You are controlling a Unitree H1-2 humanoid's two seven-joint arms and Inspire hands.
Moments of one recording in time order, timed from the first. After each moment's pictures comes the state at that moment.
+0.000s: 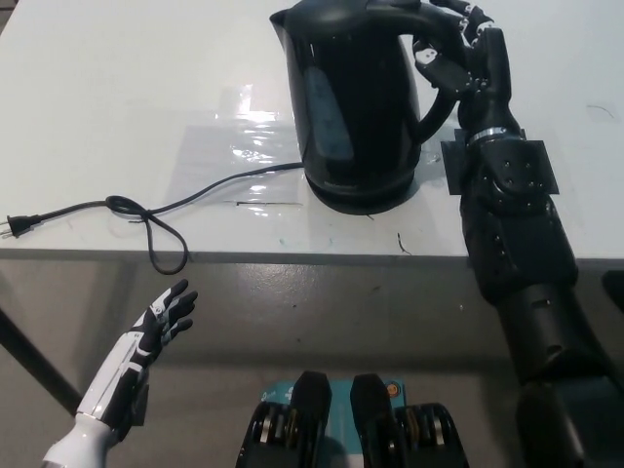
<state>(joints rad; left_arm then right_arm) 0.03 0.24 -0.01 -0.20 -0.06 -0.03 -0.21 -0.99 0.00 -0.15 0.80 0.07 -0.12 -0.19</state>
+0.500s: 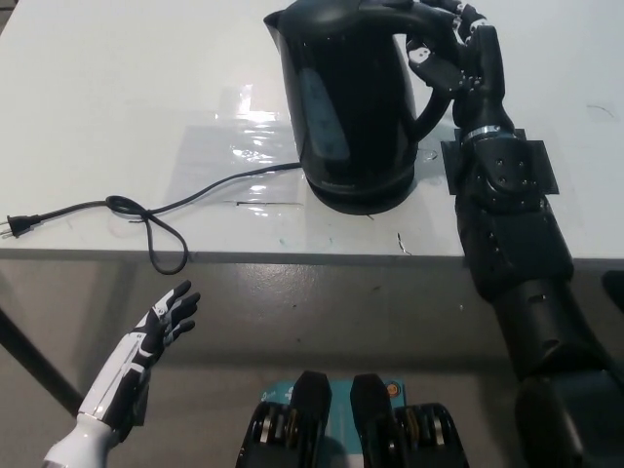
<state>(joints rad) 0.03 0.25 -0.01 -0.20 -0.06 -0.03 -0.22 -1.01 0.00 -0.14 0.83 0.06 -0.15 -0.19</state>
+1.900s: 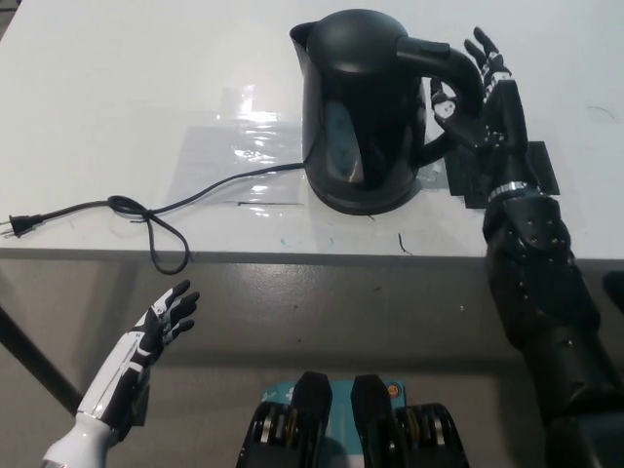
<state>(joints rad) 0.02 0.25 -0.01 -0.20 -0.06 -0.03 -0.22 -0.87 -0.07 -0.11 0.85 0.10 -0.31 -0.02</state>
